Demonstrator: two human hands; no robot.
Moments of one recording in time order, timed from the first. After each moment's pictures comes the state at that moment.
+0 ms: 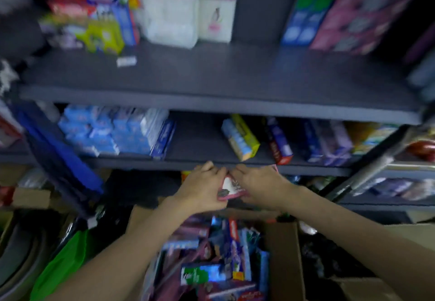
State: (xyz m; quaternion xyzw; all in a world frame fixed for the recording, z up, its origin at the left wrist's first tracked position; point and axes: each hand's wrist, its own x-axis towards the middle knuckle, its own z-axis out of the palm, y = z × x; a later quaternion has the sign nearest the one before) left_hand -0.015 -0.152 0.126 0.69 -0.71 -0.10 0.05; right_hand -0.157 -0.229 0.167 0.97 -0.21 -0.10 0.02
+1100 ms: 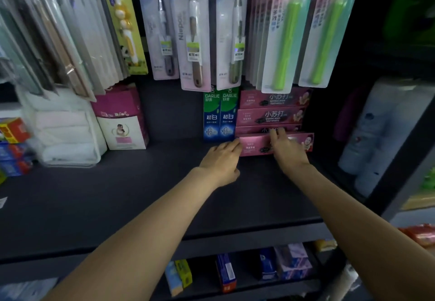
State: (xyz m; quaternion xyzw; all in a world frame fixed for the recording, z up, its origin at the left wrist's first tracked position) left_hand -0.113 -0.492 0.294 0.66 -0.75 0.00 0.04; right_hand -0.269 -0.587 0.276 0.82 -0.53 0.08 0.18
